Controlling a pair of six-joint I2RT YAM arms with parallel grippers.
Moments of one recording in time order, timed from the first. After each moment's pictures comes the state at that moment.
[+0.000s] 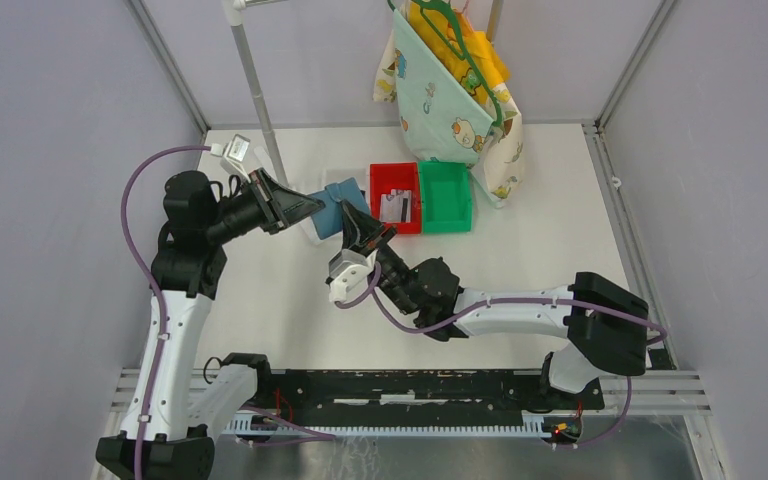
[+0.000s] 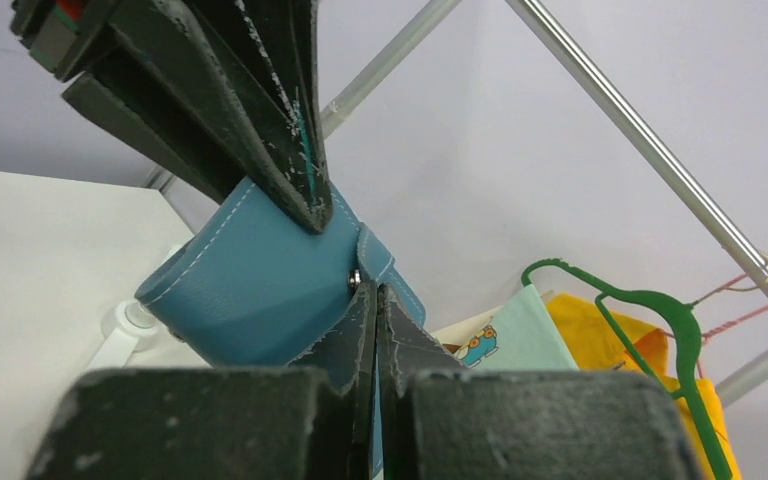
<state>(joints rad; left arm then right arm) -0.06 0.89 1.07 -0.40 0.80 -0.73 1.24 1.57 0.92 1.12 0.39 -1.05</state>
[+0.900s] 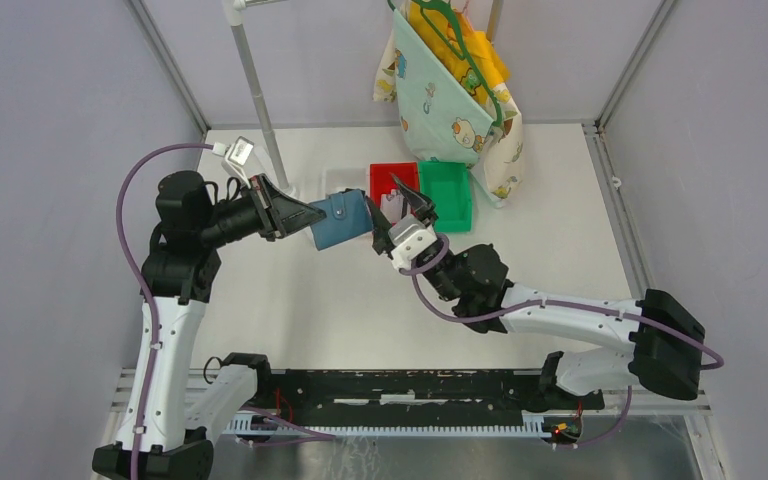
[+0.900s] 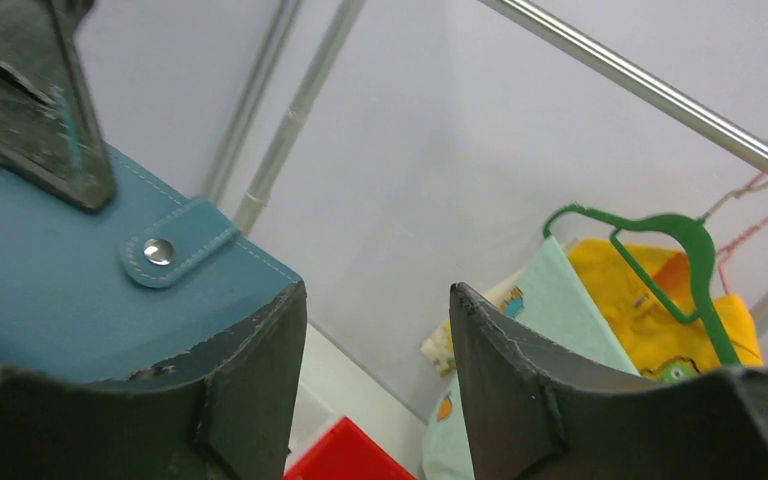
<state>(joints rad) -0.07 0.87 1.15 -0.53 0.88 -0.64 1.14 1.33 0.82 1.00 0.36 -0.74</state>
